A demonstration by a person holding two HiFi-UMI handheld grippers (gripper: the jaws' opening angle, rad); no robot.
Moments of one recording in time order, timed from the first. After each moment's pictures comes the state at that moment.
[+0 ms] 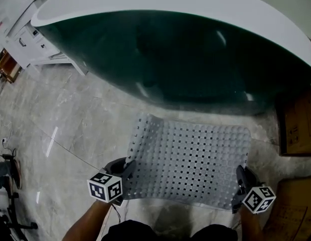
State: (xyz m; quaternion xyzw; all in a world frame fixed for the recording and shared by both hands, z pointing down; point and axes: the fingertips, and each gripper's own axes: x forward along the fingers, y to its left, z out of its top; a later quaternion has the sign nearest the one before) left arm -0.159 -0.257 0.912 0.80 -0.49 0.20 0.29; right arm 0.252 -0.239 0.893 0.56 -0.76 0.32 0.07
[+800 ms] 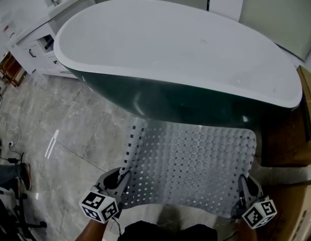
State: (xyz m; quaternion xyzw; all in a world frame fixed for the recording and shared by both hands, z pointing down) left arm -0.156 -0.232 0.670 0.81 -0.52 0.13 0.22; right arm 0.241 -0.227 0.647 0.56 -0.79 0.26 0.04
